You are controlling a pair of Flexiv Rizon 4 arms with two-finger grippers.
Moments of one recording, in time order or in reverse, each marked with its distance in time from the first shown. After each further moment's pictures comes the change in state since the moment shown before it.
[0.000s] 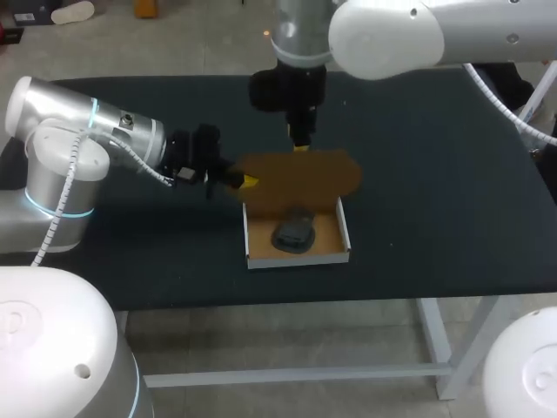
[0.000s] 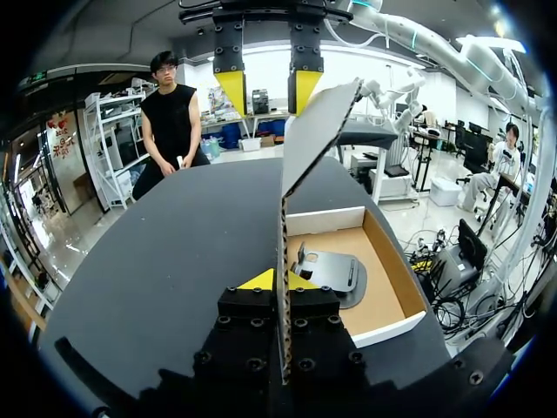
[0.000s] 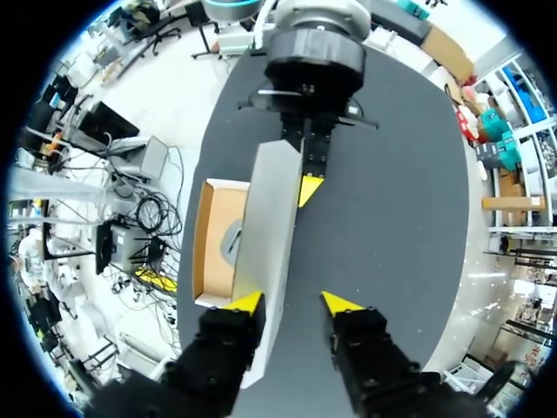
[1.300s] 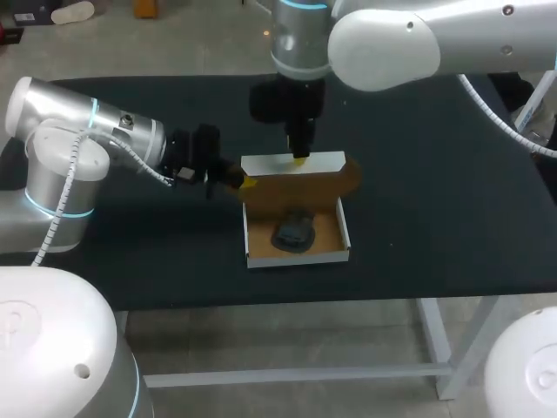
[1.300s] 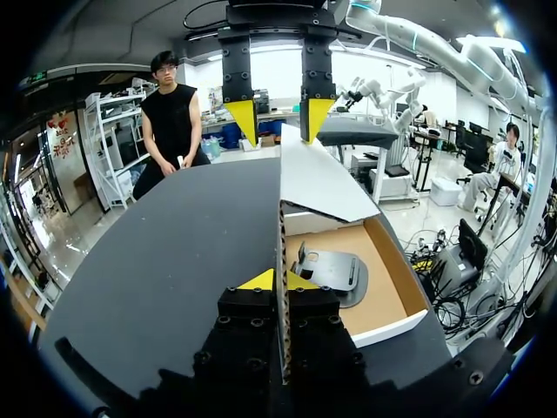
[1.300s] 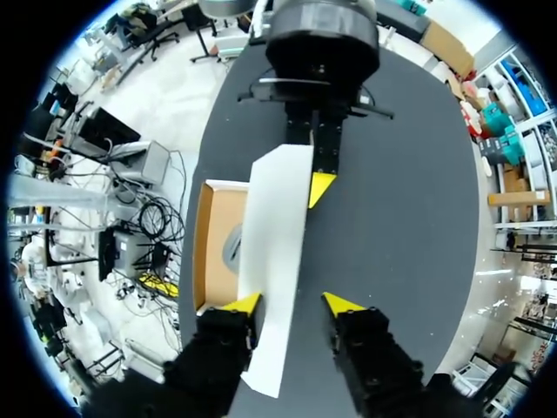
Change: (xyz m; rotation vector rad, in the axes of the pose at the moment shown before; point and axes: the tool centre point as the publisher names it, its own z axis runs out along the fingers) left arm -0.001 0.001 0.000 0.000 -0.001 -0.001; right arm 0.006 0.003 0.024 -0.018 0.032 0.022
